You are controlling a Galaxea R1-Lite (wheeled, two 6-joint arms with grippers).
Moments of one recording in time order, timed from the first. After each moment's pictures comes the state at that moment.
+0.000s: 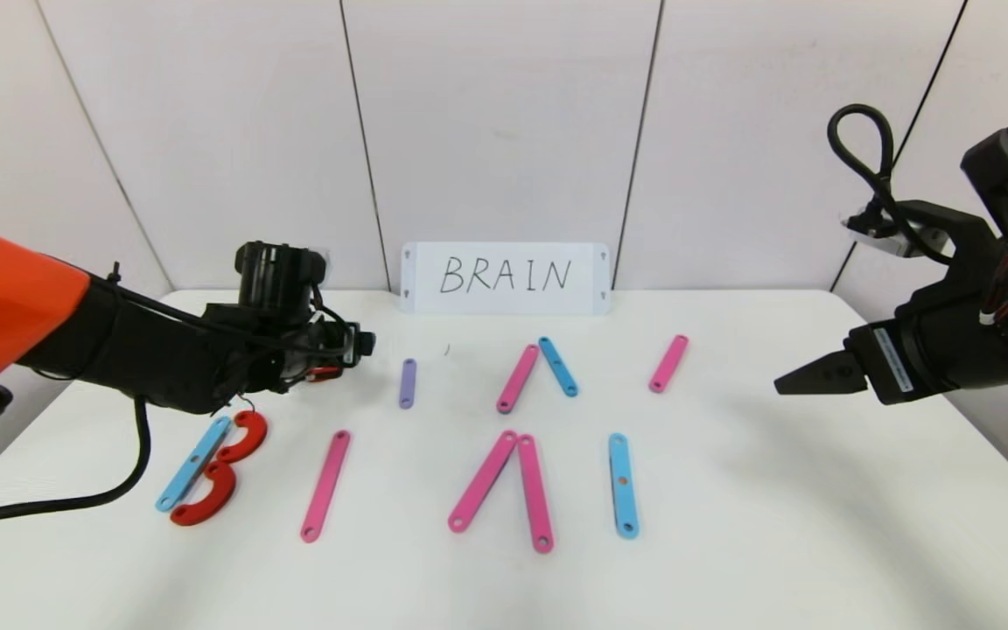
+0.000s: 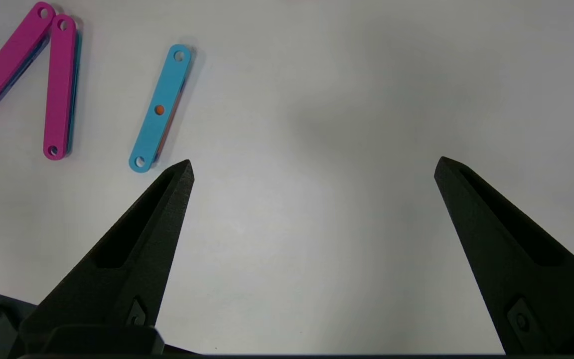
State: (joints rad) left arm -0.26 2.00 -1.10 -0.41 0.26 -0.10; right arm 0.23 1.55 -1.28 0.62 0.07 -0.01
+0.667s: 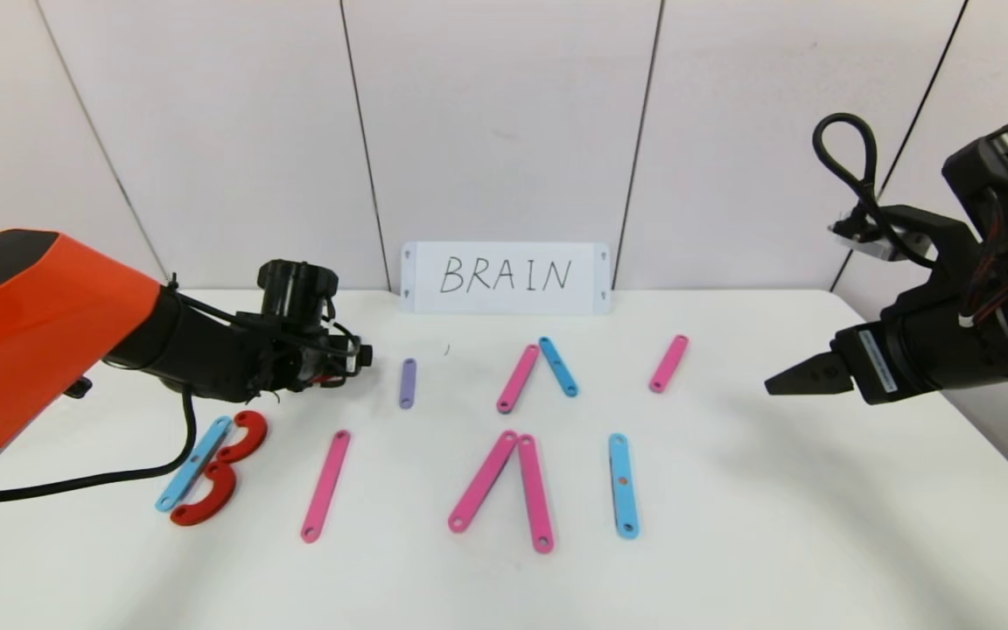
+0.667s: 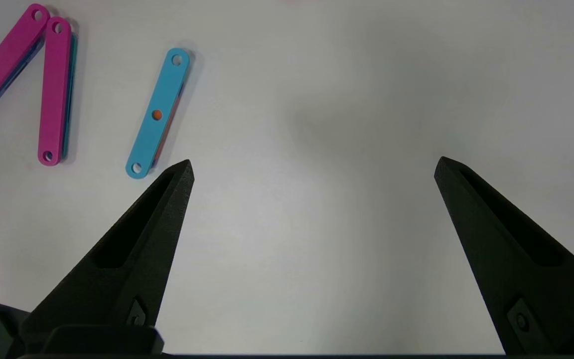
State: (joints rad) left arm -0.22 2.15 -1.22 -0.35 0.26 -0.10; right arm 0.23 1.57 -1.27 0.60 0.06 -0.01
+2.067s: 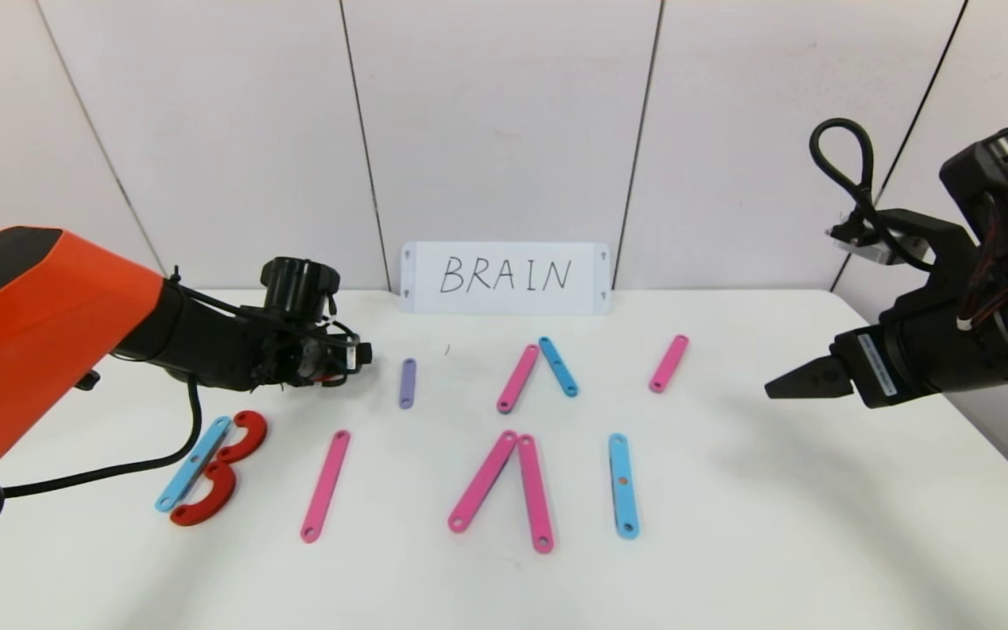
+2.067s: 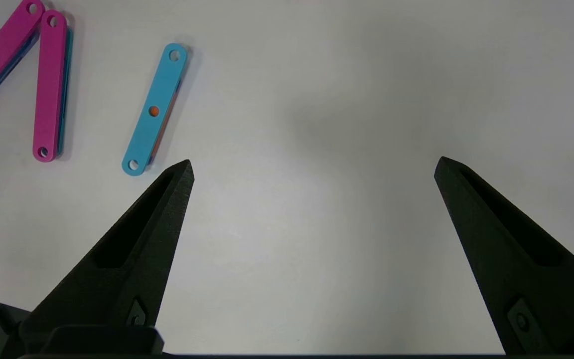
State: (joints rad) left arm -0.21 2.17 -1.28 -0.26 0.24 -0.20; right arm 0.24 1.57 -1.27 0.60 0.06 -0.02
